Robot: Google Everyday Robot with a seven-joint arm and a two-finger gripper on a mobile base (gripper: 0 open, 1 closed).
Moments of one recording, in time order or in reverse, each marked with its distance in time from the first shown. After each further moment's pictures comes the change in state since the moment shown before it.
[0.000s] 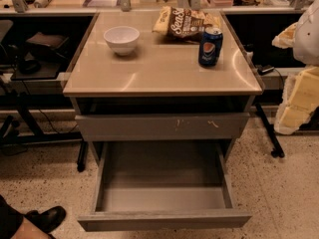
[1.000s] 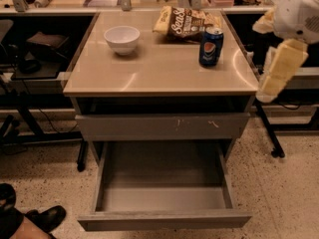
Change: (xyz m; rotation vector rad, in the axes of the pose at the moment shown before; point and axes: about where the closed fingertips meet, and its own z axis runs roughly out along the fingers) arm -0.022 -0.055 0.016 -0.047 -0.092 -0.031
